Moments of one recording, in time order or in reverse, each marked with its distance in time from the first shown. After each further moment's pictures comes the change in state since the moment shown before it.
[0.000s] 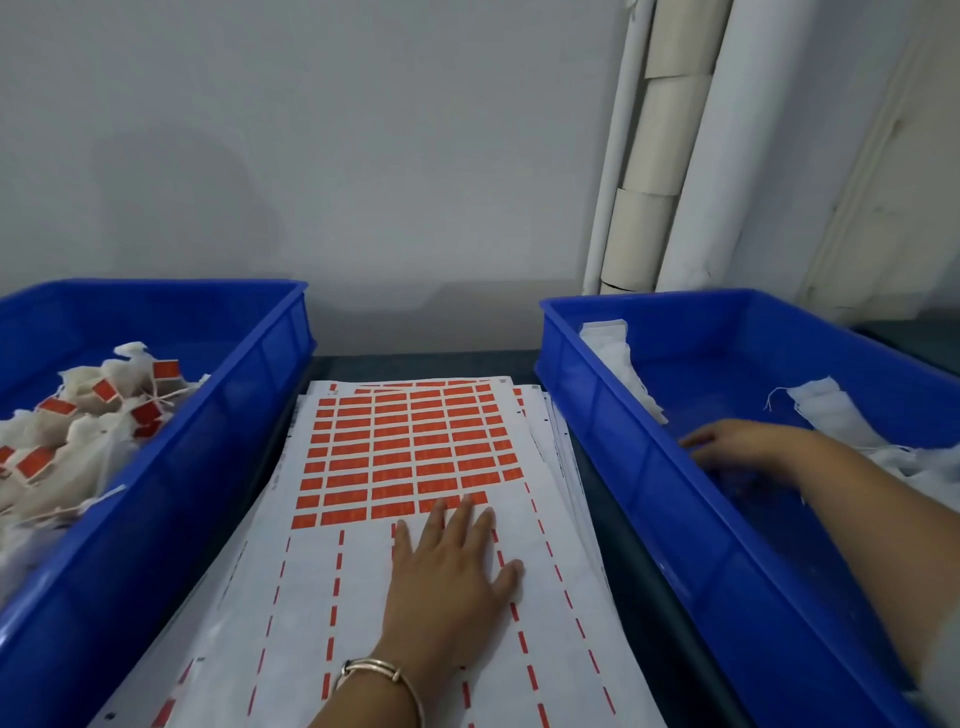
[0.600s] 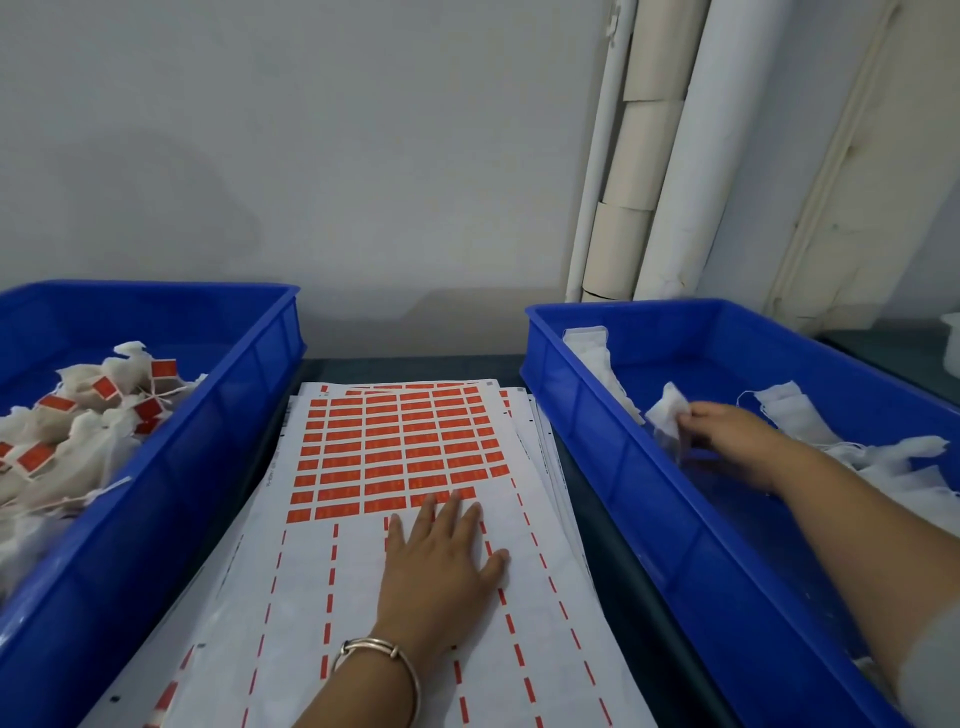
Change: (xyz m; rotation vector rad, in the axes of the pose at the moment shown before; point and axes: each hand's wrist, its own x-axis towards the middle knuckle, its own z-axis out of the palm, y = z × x) left_hand -0.002 0.000 -0.001 -0.011 -0.001 0.012; right_hand -0.022 0.008 0.008 0.651 0.213 -0.243
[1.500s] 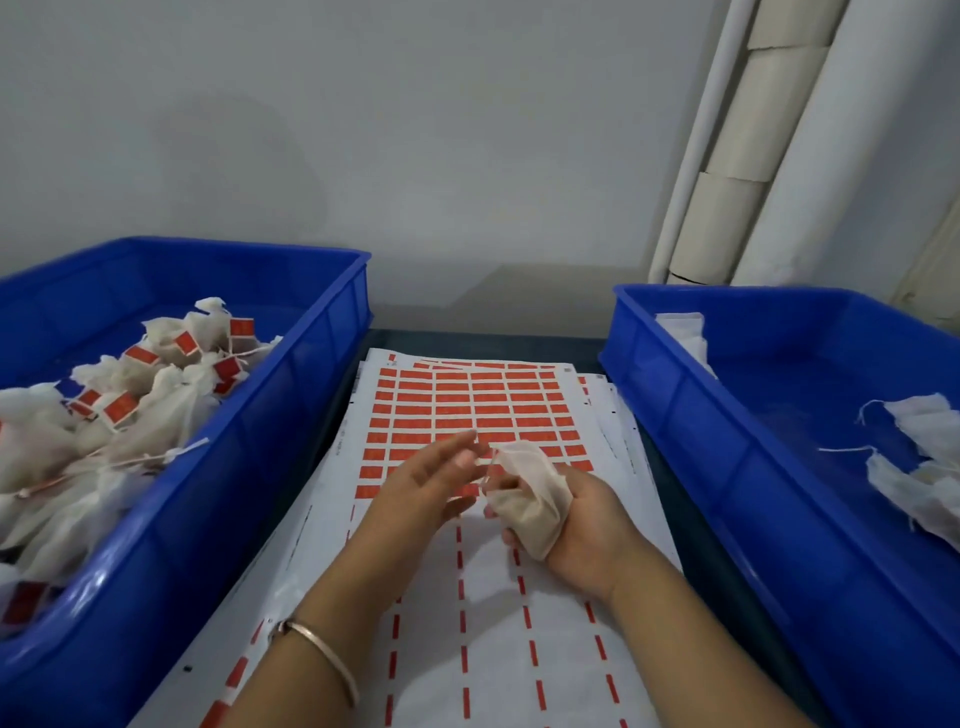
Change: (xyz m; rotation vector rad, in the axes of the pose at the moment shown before) left_hand 0.000 -0.064 -0.076 -1.264 0.012 -0.141; right_hand -0.063 0.008 0.224 0.660 -0.589 0.102
